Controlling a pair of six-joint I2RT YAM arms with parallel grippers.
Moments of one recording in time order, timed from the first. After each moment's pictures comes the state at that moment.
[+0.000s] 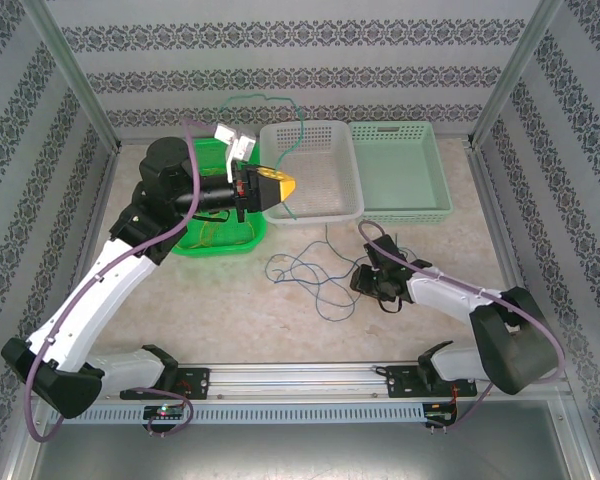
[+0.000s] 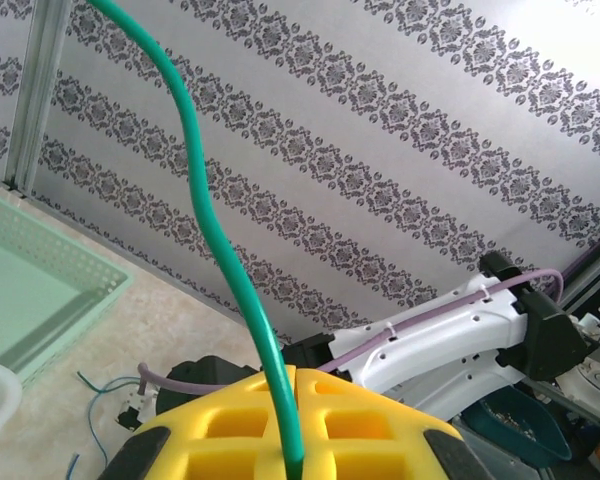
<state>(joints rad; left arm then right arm) -0.49 1.21 1.36 -0.20 0.83 -0.44 0.47 1.32 0.54 -0.33 -0.07 0.76</state>
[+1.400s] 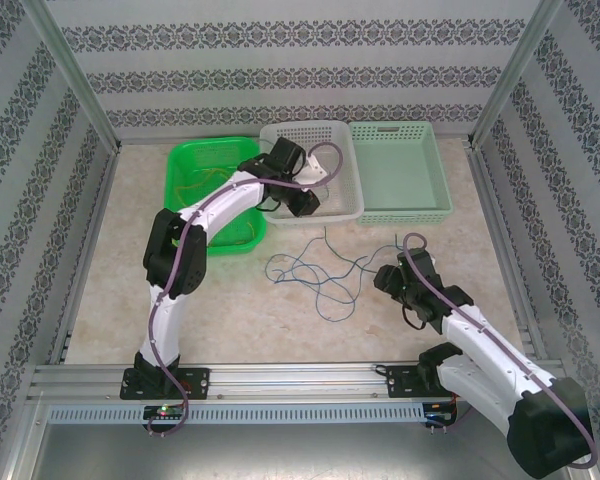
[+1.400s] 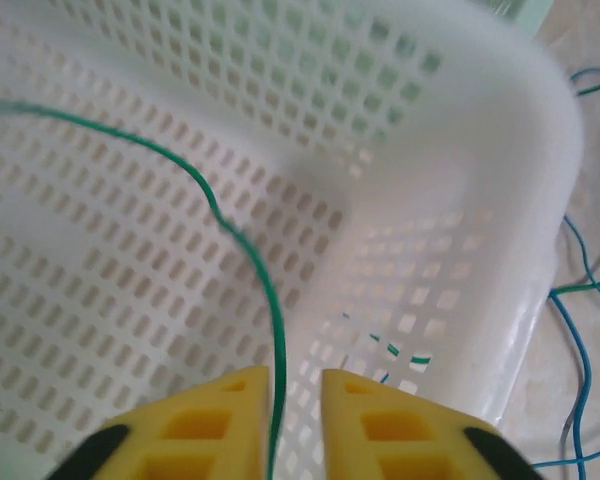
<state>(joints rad) -0.52 2.14 1.83 -0.69 0.34 0.29 0.34 0.86 0.41 -0.51 0.07 0.82</state>
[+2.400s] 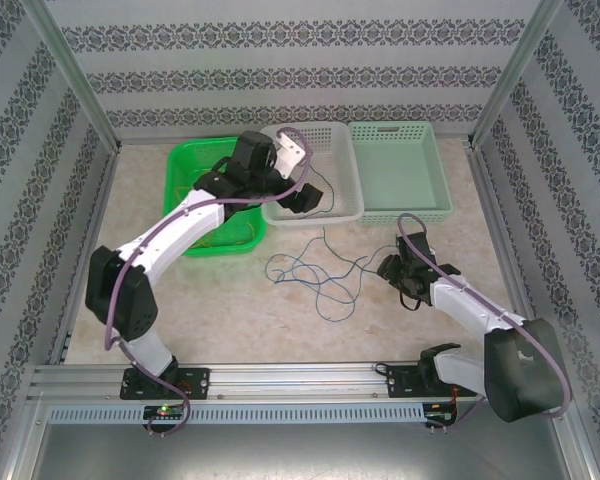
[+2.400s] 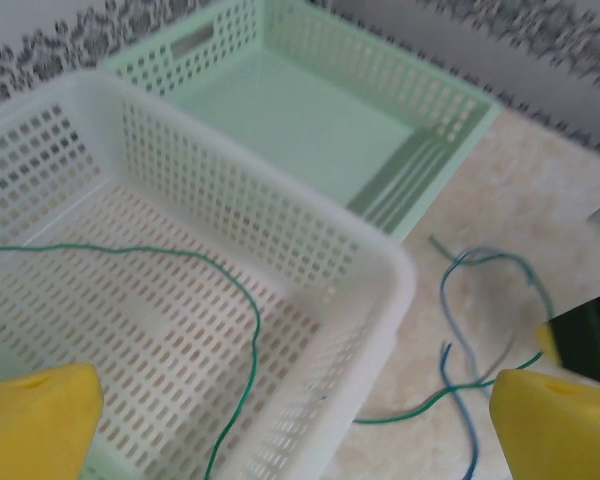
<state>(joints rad) -0.52 1.68 1.49 -0.36 0.33 0.09 0.22 1.19 0.49 -0.36 0.04 0.82</state>
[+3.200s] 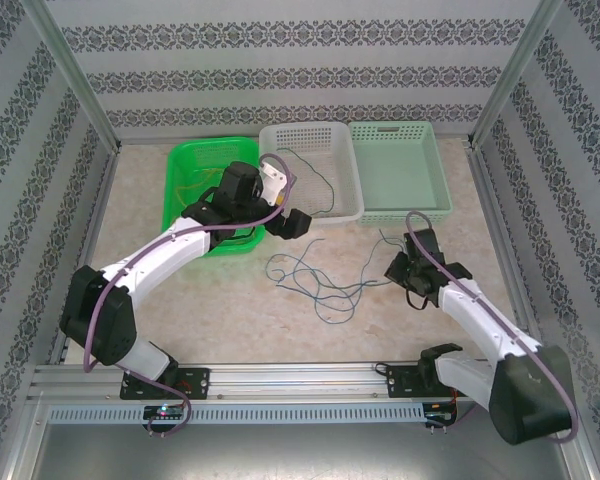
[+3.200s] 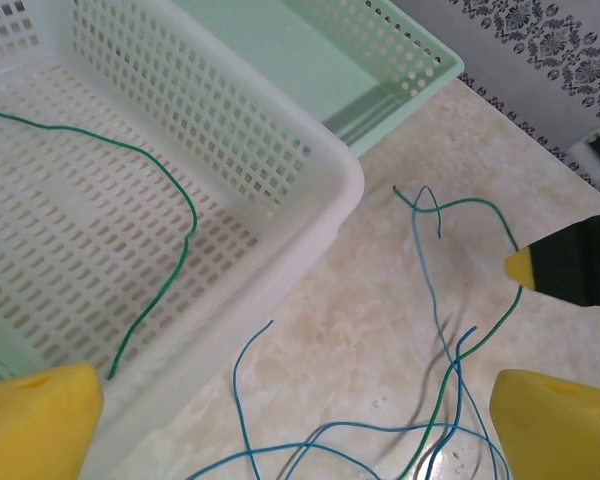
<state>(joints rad) -0.52 1.52 1.19 -0.27 0.39 -0.08 0.21 1.04 0.56 -0.56 0.03 0.75</state>
